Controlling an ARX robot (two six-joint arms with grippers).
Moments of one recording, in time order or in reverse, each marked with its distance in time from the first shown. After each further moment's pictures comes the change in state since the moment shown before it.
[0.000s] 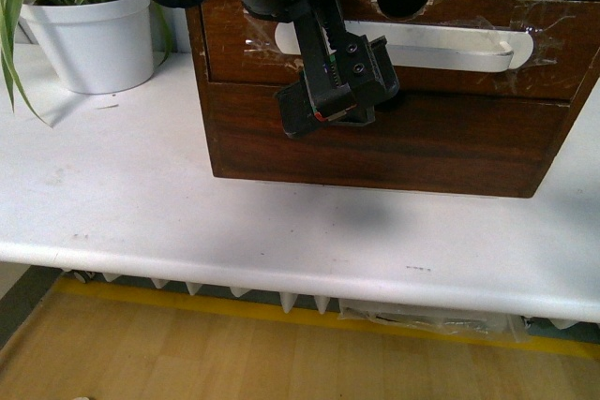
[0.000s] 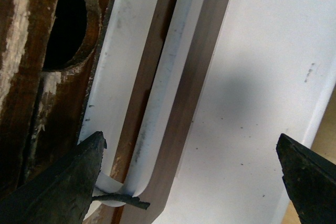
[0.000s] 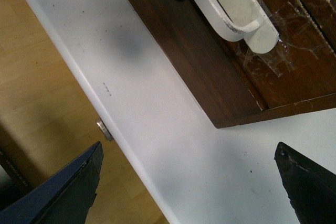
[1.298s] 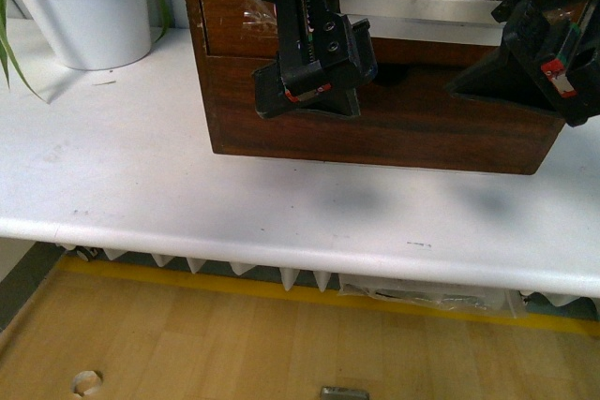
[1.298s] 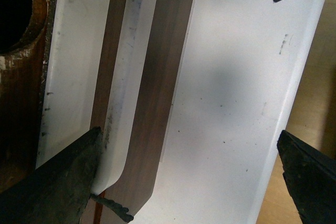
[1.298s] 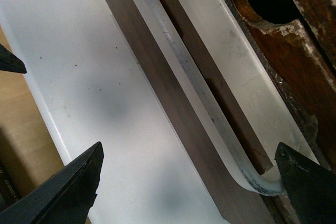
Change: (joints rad) left arm 0.005 0.025 0.054 -0.161 0.047 0.074; right arm 0.153 0.407 0.233 0.158 -0.006 0.056
